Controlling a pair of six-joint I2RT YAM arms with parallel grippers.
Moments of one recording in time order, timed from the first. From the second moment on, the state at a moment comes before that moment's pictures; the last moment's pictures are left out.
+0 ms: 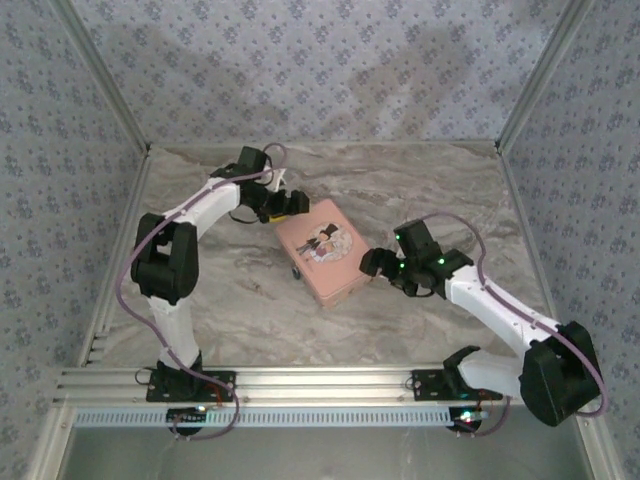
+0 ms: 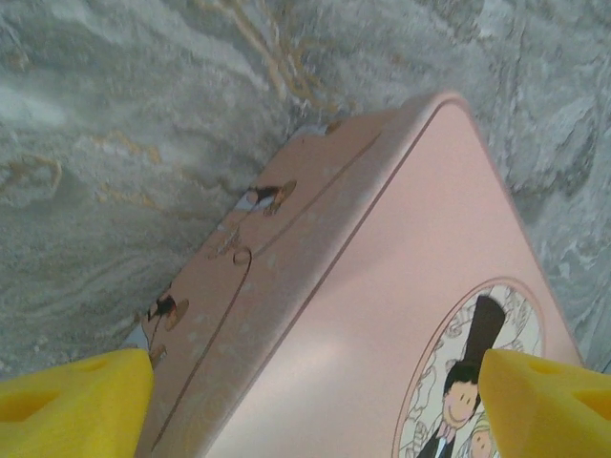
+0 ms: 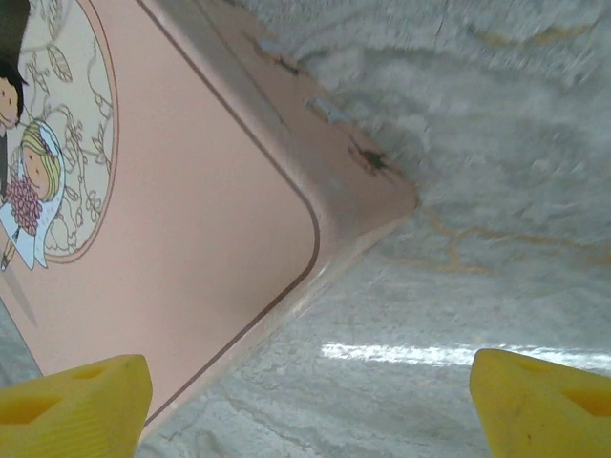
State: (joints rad) left arm -0.35 1.96 1.53 -0.67 0.57 -0.33; right arm 0.50 1.16 0.72 -0.54 -0.20 0.85
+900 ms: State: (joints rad) left arm -0.42 1.67 1.09 -0.39 0.42 -0.58; right arm 0.36 1.77 1.21 -0.39 -0.25 0.73
